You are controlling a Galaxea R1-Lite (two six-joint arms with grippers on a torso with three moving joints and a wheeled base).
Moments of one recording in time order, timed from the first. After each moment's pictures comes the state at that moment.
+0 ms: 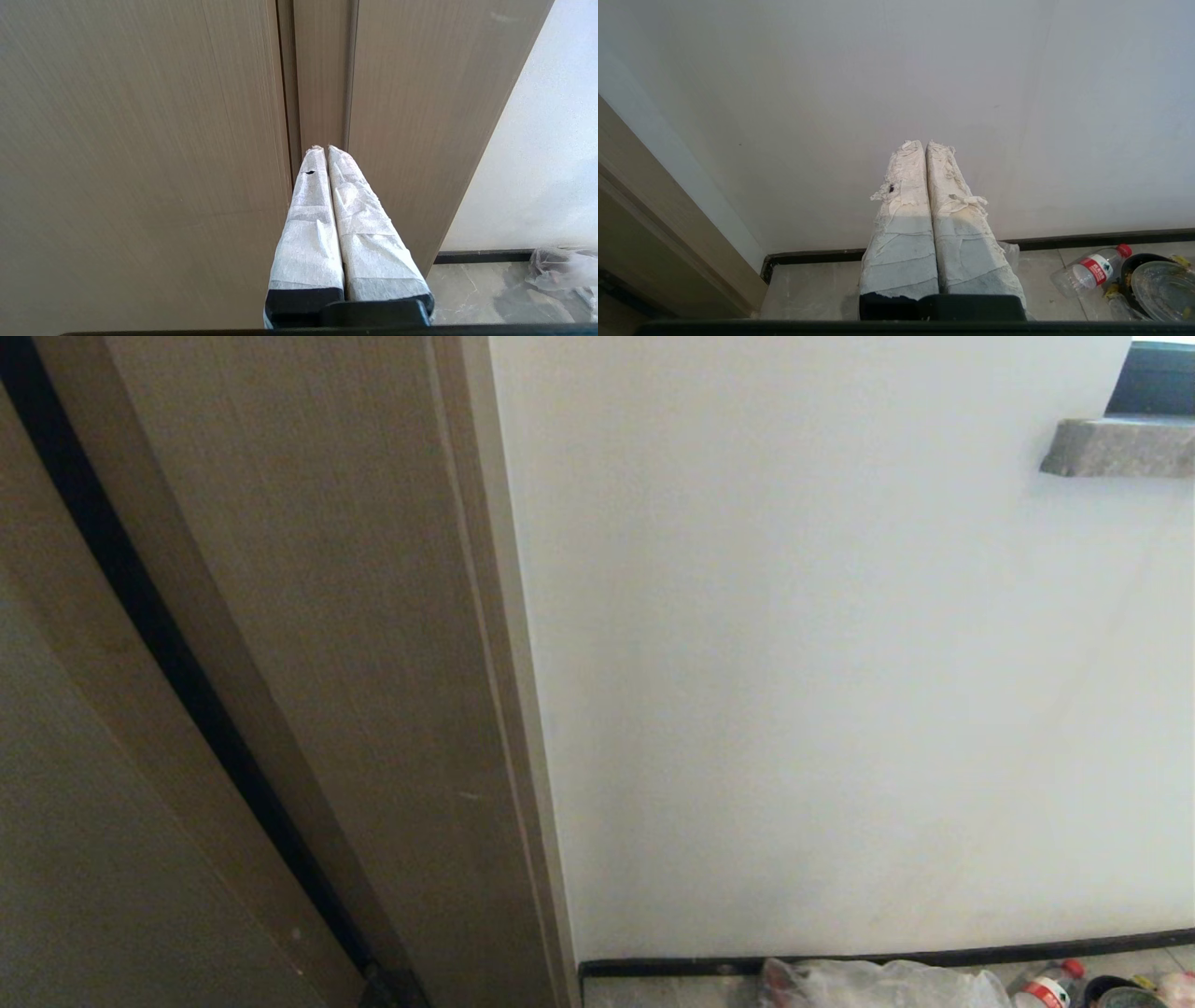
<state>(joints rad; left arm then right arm) 0.00 0.00 0.00 0.00 0.00 0.00 -0.01 0.00 0.00 -0.01 -0.02 0.05</state>
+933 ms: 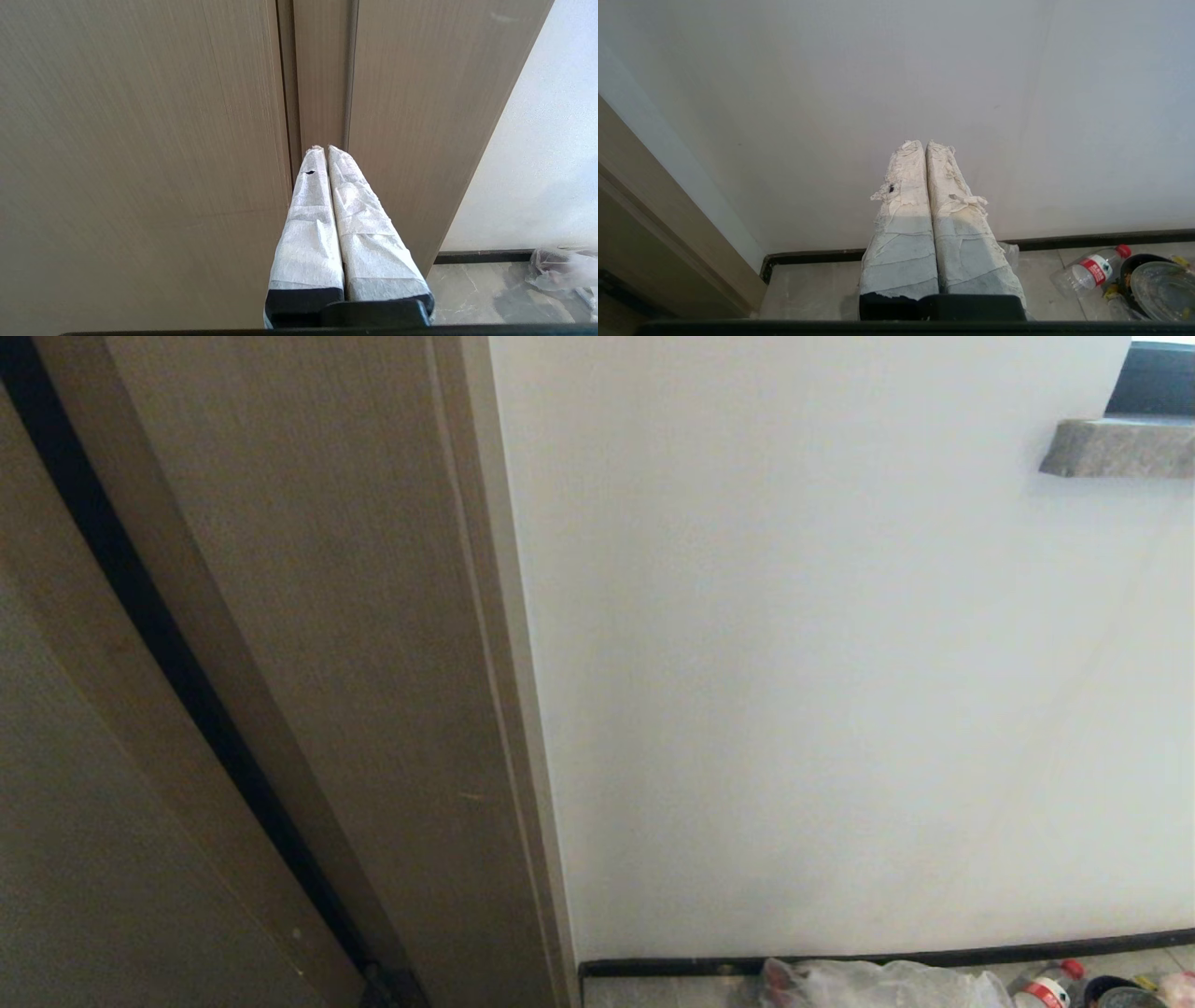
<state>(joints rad) 0.00 0.00 0.00 0.00 0.00 0.00 -0.01 0.00 0.00 -0.01 -0.02 0.05</state>
